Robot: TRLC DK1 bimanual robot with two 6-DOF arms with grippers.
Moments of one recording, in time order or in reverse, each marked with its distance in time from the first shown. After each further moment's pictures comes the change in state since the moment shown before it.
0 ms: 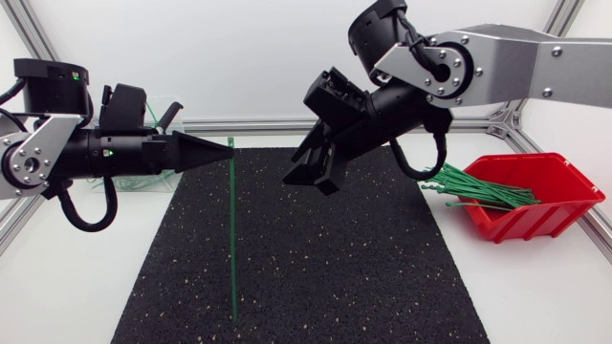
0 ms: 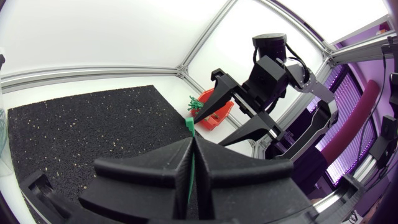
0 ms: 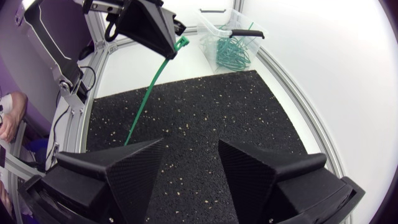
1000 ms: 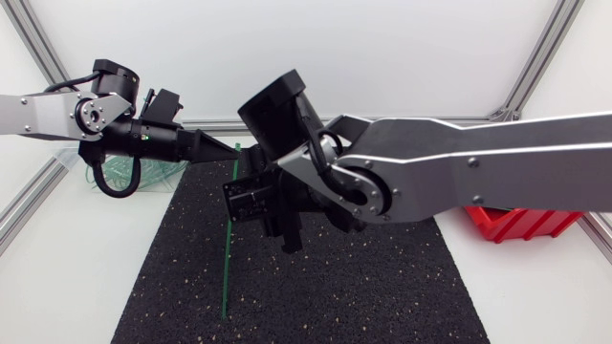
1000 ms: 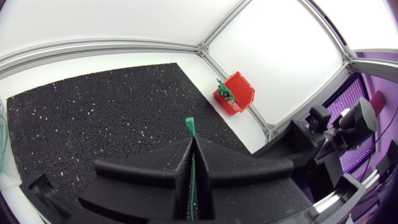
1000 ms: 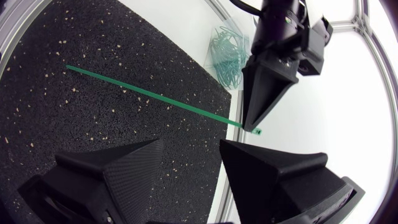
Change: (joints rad) left arm 0.052 0.382 0.322 -0.322 0.002 0.259; right arm 0.374 0.040 -0.172 0.395 0.691 -0.587
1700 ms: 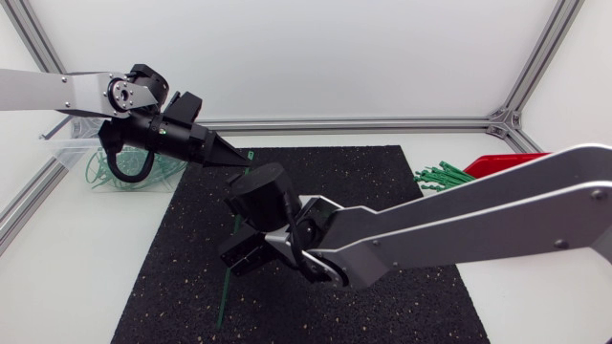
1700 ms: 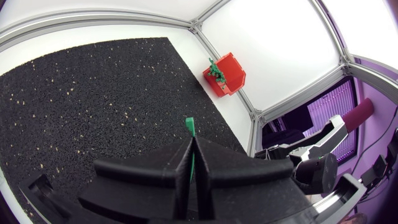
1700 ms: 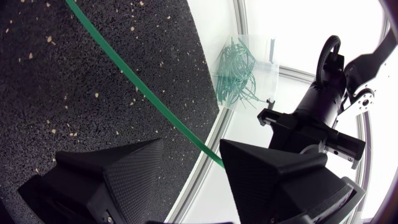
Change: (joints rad) left arm -0.038 0.161 0.221 -0.369 0.040 0.163; right arm 0.052 0.207 -0.181 0.563 0.127 -0.405
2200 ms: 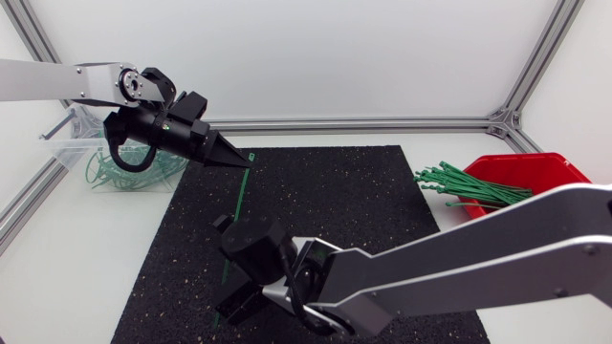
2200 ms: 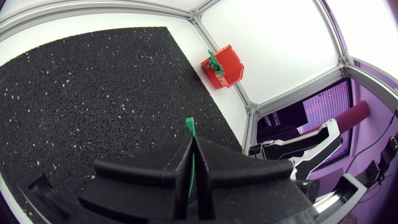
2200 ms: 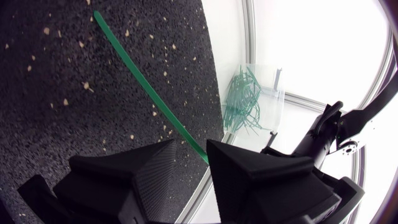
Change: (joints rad) left arm -0.002 0.087 0.129 -0.205 0.004 0.103; right arm 0.114 0.008 -0.111 0.093 0.000 -0.006
